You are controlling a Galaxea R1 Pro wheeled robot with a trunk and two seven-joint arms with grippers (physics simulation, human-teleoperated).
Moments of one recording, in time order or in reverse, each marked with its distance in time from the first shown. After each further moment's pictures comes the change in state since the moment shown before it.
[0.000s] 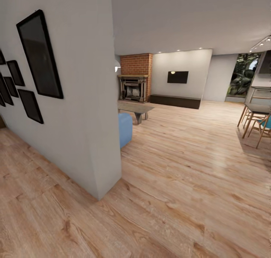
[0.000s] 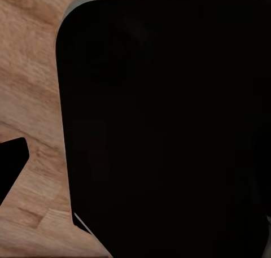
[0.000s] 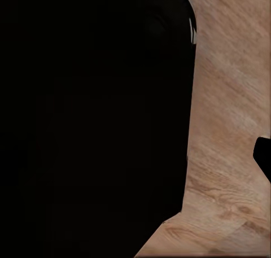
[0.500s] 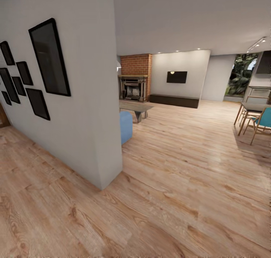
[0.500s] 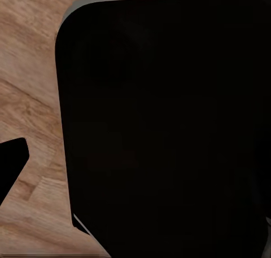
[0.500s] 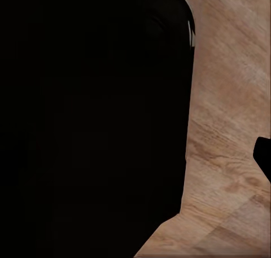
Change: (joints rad) left arm 0.000 -0.001 -0.002 -0.003 0.001 0.000 0.000; right arm 0.000 -0.001 0.002 -0.002 0.003 -0.001 0.000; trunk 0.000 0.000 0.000
